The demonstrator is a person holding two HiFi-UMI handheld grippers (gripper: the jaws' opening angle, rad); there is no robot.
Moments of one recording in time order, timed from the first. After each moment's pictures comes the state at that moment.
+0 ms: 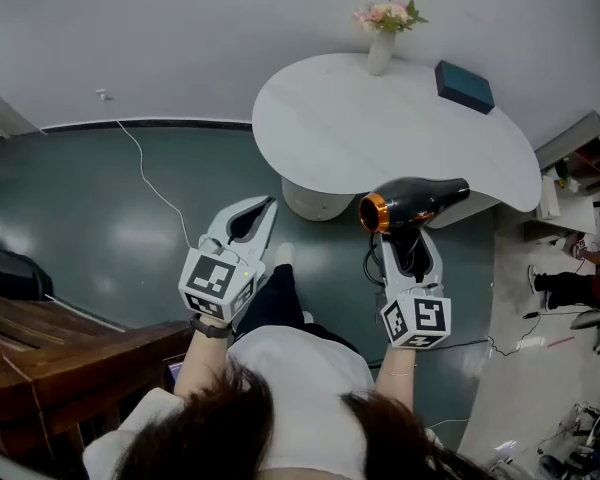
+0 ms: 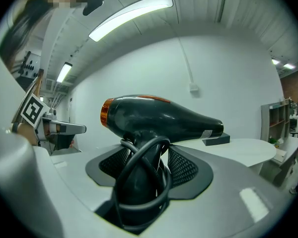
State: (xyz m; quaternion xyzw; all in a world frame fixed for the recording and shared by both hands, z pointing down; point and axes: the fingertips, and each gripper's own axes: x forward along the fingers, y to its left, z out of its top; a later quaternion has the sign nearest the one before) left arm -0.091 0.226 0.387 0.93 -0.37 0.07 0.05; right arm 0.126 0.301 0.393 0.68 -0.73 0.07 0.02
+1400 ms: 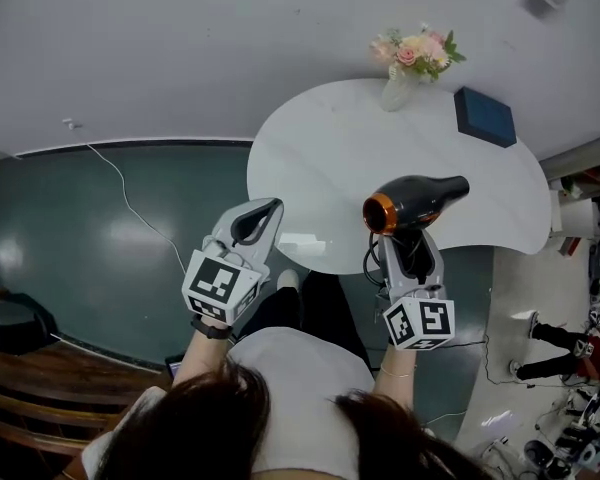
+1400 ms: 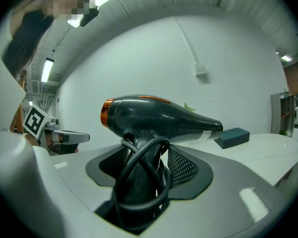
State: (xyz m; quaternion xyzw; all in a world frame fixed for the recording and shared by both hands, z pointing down) left arm -0.077 -0.025 0.411 0.94 -0.31 0.08 0.08; right arm 0.120 0.060 0.401 0.70 -0.71 0.11 0.02
